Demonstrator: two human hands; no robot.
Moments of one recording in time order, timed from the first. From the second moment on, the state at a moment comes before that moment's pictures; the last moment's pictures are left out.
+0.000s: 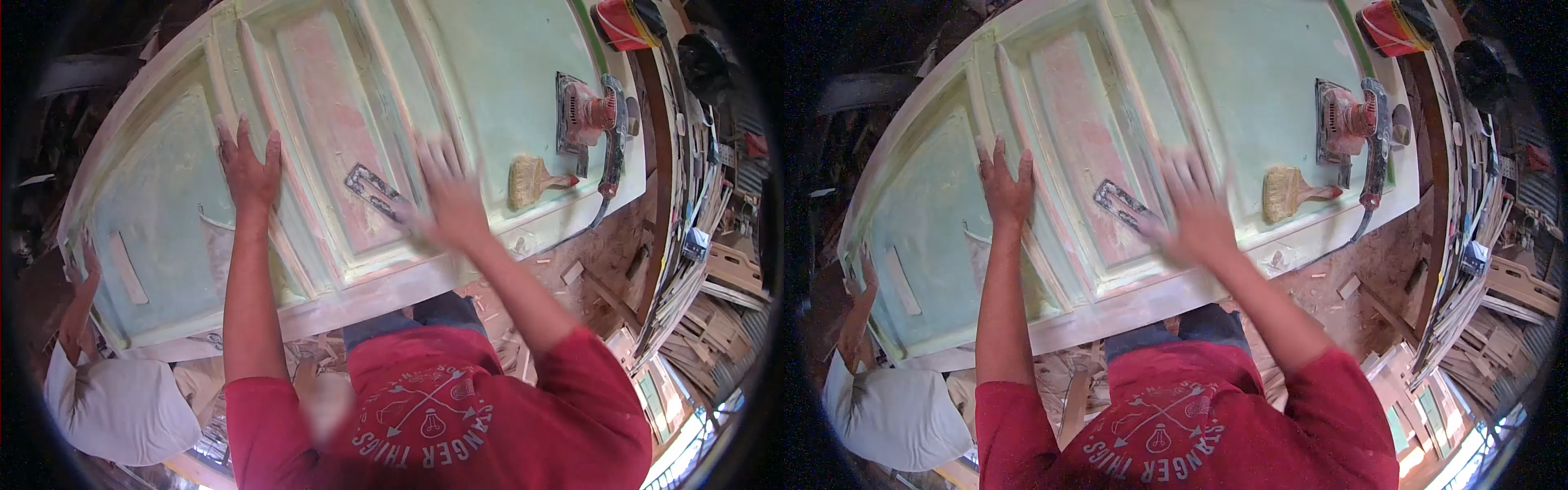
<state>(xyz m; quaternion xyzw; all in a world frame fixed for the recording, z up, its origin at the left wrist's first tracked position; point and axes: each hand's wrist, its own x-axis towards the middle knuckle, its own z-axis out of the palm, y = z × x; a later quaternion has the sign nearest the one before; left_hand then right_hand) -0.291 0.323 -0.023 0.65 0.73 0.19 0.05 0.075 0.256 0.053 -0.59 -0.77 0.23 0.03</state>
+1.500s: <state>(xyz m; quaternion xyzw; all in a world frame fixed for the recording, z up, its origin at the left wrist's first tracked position) -0.288 0.321 -0.017 0.64 0.74 0.20 0.07 -0.008 0.523 0.004 -0.60 -0.78 0.12 0.10</state>
